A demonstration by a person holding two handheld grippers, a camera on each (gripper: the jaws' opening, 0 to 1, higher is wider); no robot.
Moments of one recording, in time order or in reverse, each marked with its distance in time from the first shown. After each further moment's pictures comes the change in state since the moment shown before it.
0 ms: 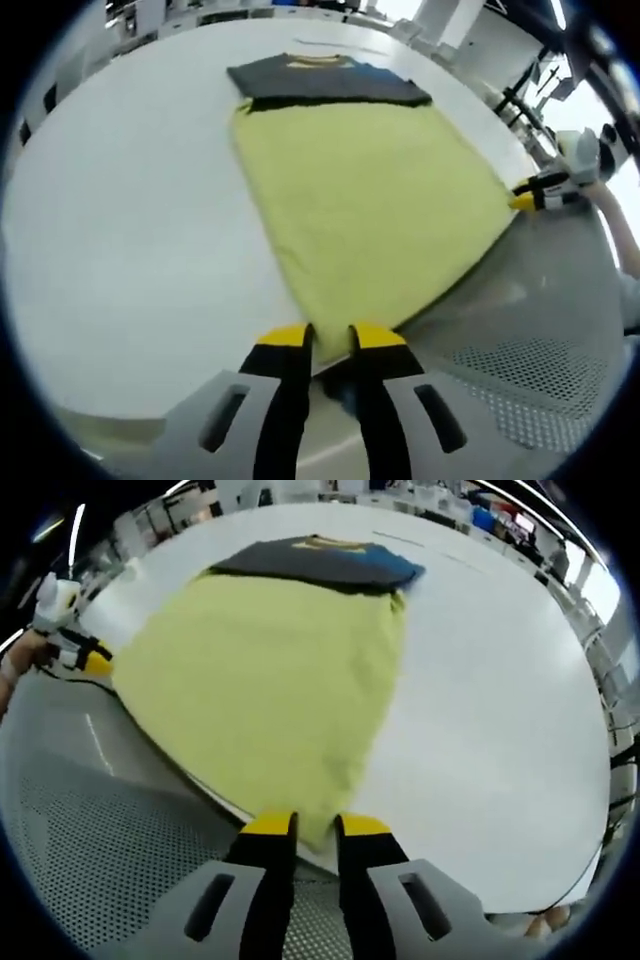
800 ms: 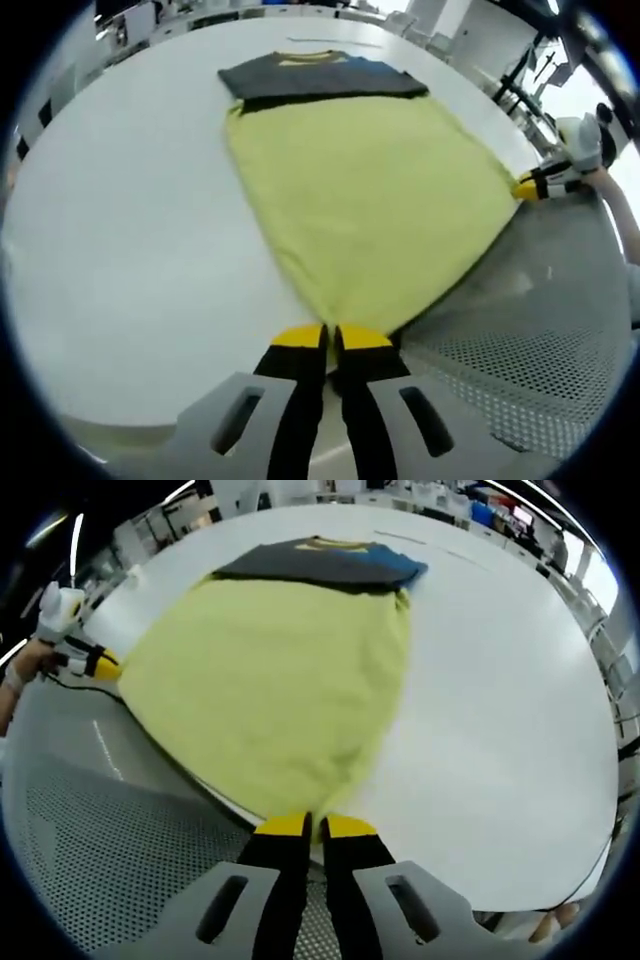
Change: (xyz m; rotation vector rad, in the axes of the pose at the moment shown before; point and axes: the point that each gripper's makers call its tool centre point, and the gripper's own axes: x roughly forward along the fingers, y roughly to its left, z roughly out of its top) left arm 0.003 0.002 0.000 0.030 0.005 0.015; right arm 0.002 0.006 0.001 0.024 -0.010 0.035
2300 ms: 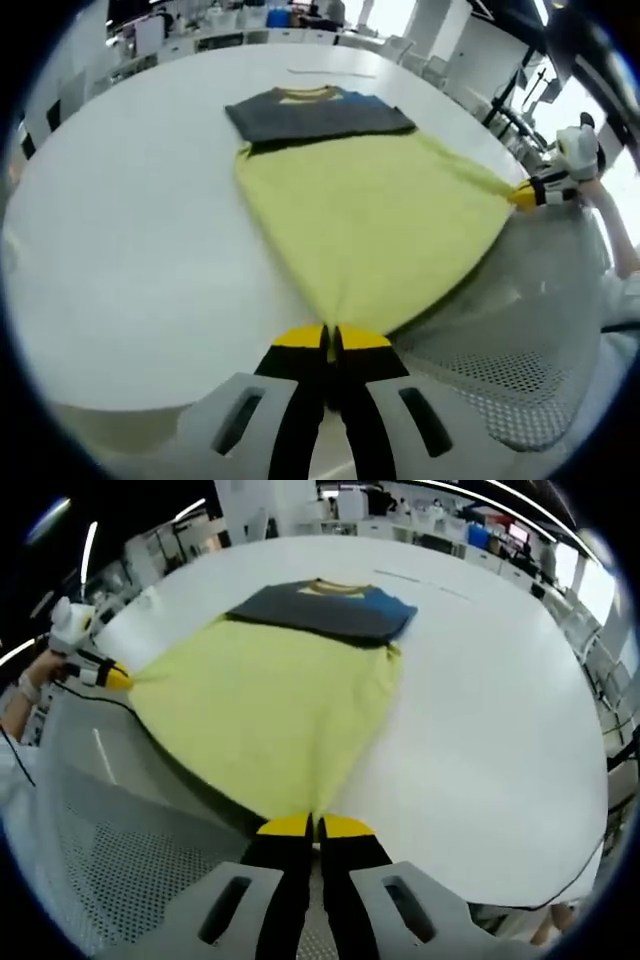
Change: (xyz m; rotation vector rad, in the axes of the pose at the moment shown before) left arm -0.040 -0.017 0.011 0.001 -0.109 -0.007; right arm -0.053 0.005 0.016 -0.025 -0.120 -0.005
